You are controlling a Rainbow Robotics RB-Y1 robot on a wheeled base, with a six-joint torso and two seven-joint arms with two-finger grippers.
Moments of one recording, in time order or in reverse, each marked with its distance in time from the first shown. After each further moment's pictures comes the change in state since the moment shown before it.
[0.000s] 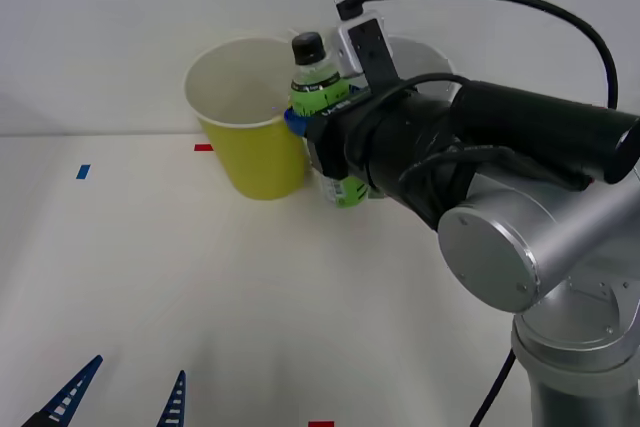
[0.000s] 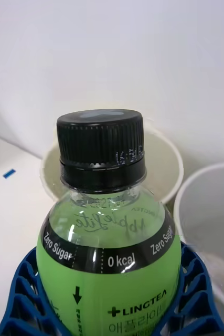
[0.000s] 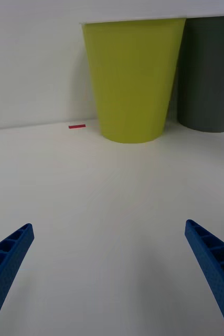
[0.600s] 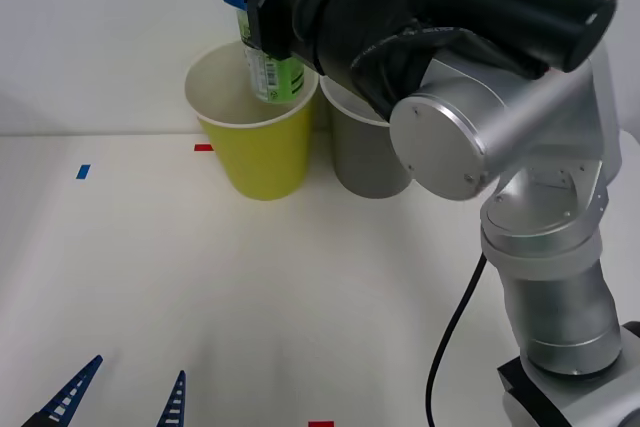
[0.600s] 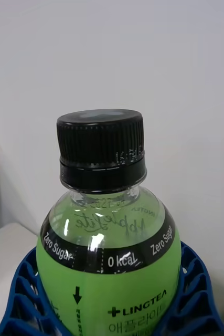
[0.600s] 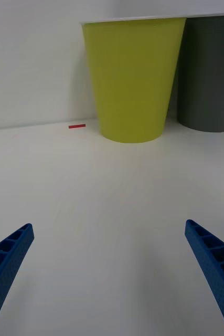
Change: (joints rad) right arm -0.295 -0.030 -0.018 0.297 -0.065 -0.340 -0.152; left arm 0.000 0.000 0.000 0.000 0.000 0.000 0.000
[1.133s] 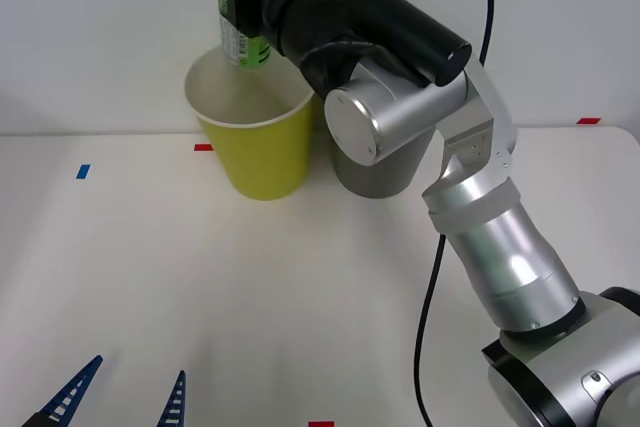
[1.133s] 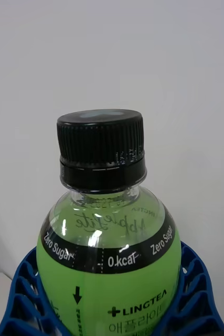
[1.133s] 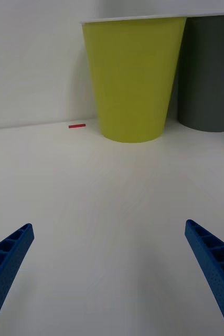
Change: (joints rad) right arm -0.094 0.028 0.054 0.437 0.002 -0.494 -0.019; left arm 0.000 0.000 0.000 0.000 0.000 0.000 0.000
